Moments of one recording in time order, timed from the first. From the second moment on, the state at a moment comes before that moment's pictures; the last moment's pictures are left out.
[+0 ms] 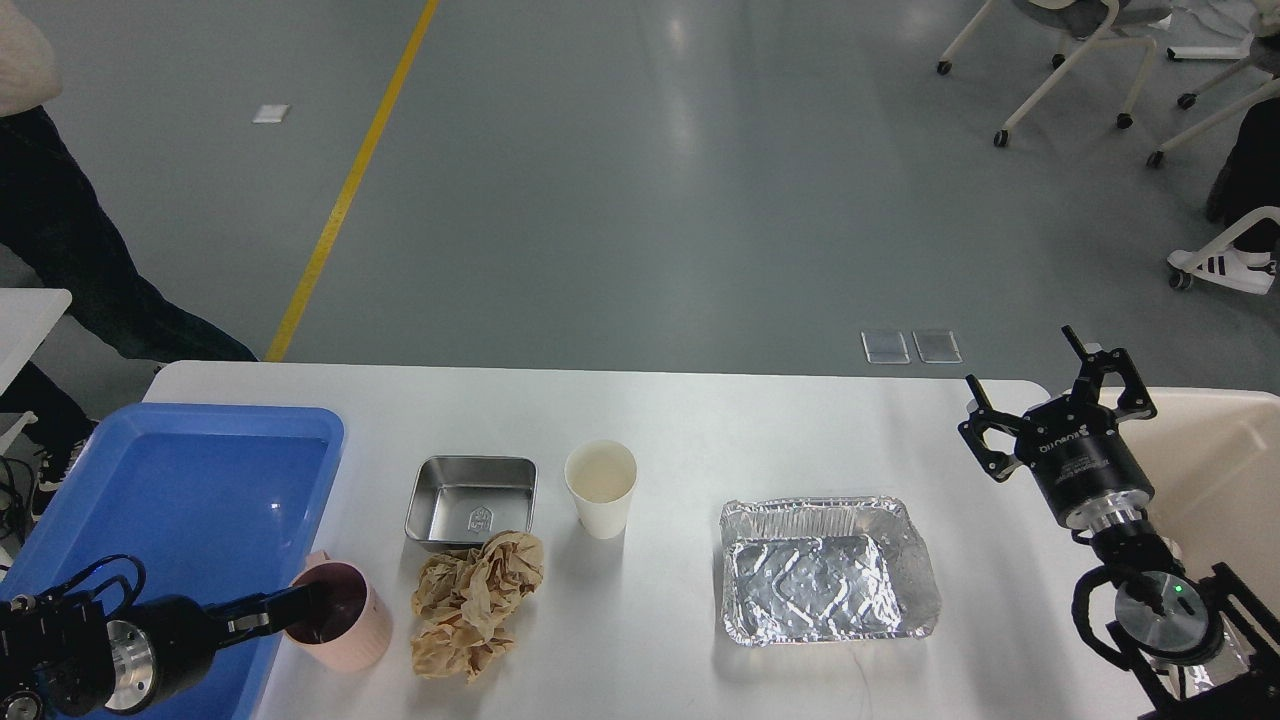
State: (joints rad) left arm -0.30 0.92 -0.36 -1.49 1.30 -0.03 0.09; right arm 0.13 -0.29 1.41 1.15 -0.12 0.34 0.13
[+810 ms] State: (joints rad) left arm -0.49 1.06 -0.31 -1.63 1.29 -0.23 0.03; right arm 0.15 -0.29 1.41 1.12 -0.12 0.33 0.13
